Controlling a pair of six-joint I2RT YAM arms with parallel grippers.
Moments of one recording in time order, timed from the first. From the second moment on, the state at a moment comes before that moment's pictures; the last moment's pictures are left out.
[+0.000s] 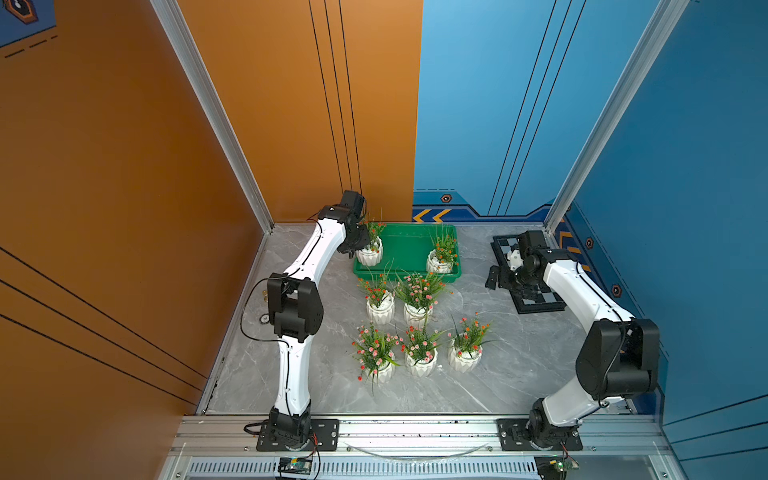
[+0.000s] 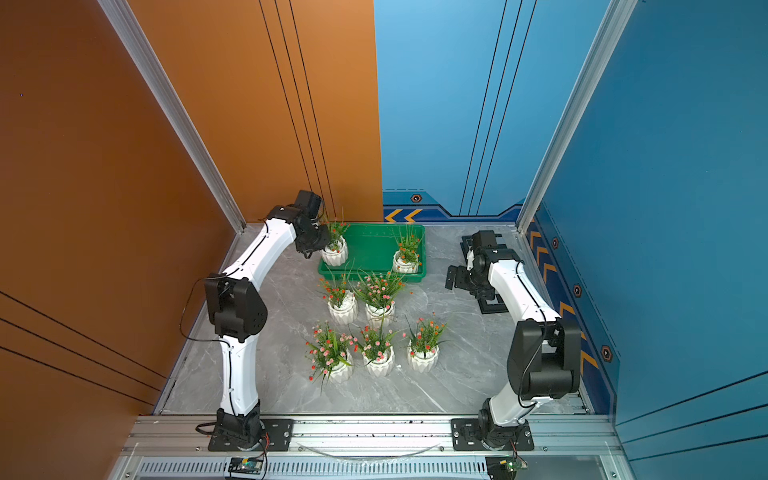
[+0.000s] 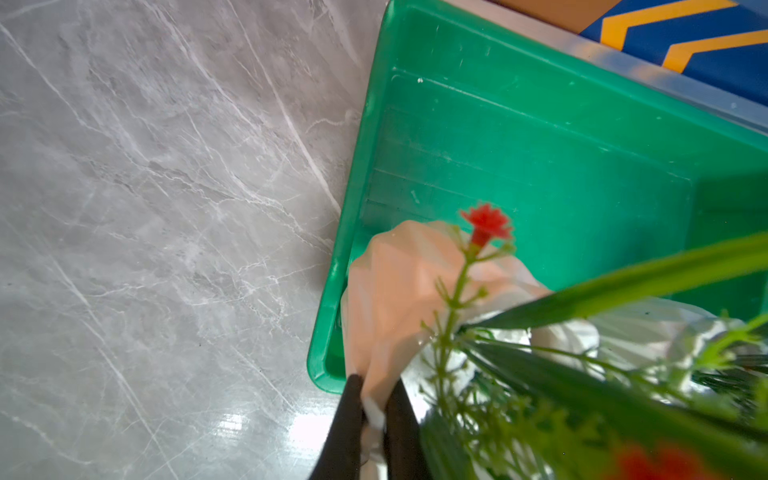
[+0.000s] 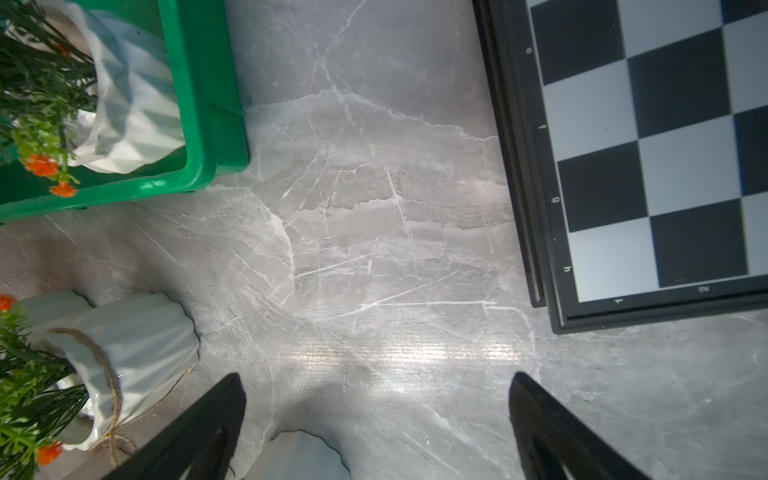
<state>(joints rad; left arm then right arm) -0.25 2.18 2.14 -1.07 -0.04 -0.49 0.03 1.62 1.30 -0.91 -0.15 0.26</state>
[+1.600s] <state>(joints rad) -0.26 2.16 1.91 -0.96 -0.03 -0.57 0.02 1.65 1.29 -0.91 -0.17 0.25</state>
